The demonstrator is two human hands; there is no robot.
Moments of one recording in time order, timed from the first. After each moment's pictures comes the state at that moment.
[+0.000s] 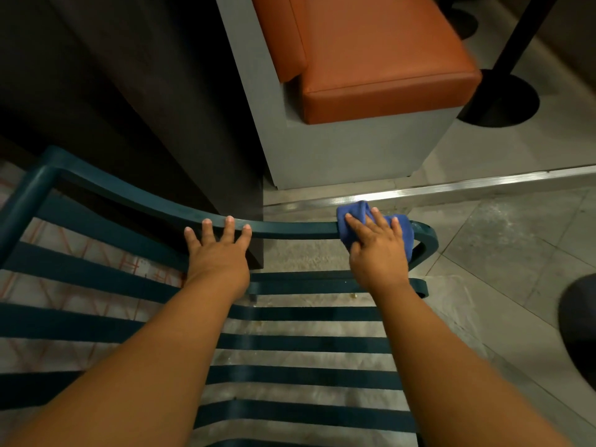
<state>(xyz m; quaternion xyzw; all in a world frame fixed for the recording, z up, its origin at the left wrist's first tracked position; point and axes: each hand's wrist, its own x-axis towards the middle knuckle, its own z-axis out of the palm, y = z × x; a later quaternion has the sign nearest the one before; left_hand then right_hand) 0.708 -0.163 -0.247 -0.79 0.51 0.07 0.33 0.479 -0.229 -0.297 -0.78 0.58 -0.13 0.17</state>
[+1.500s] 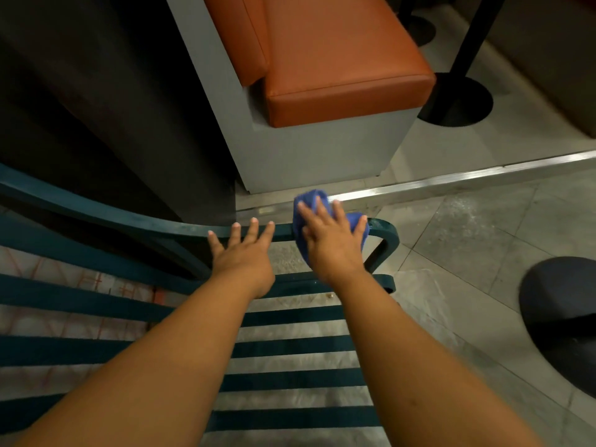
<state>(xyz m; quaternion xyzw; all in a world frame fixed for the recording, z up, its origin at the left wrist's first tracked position) 0.624 -0.190 -0.248 -0.76 0.59 0.16 0.22 0.480 -0.233 -0.288 -0.80 0.56 -0.14 0.19</state>
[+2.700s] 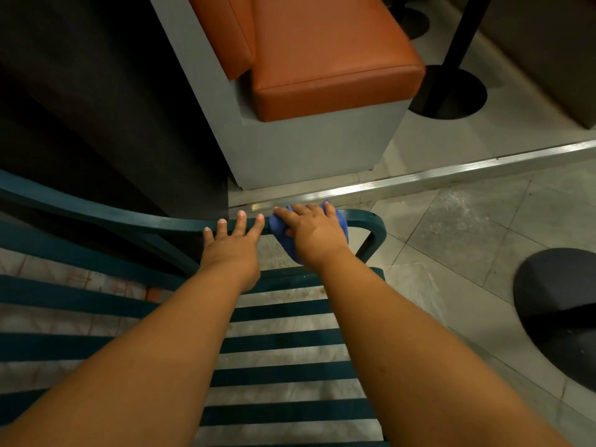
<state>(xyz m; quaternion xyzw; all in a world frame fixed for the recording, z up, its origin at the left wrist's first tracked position) 0.615 -0.196 -0.264 -0.77 0.58 0.14 0.23 0.482 -0.252 -0.291 -0.87 0.48 -0.02 0.12</state>
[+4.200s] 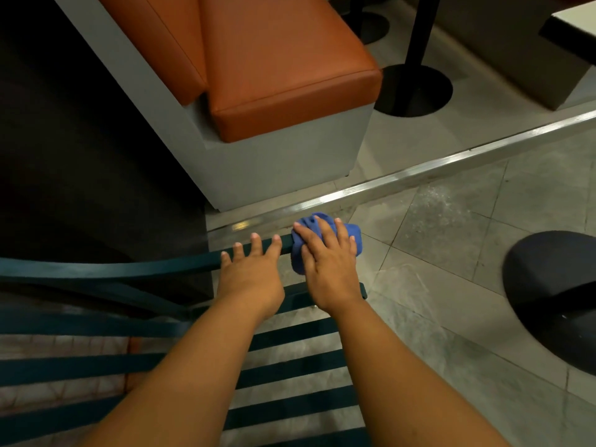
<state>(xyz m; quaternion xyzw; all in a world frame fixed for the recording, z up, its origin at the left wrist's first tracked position) 0.532 -0.226 -0.259 -0.73 0.63 0.15 0.21 0.410 -0.243 -0.336 -0.72 0.60 -0.25 0.25</state>
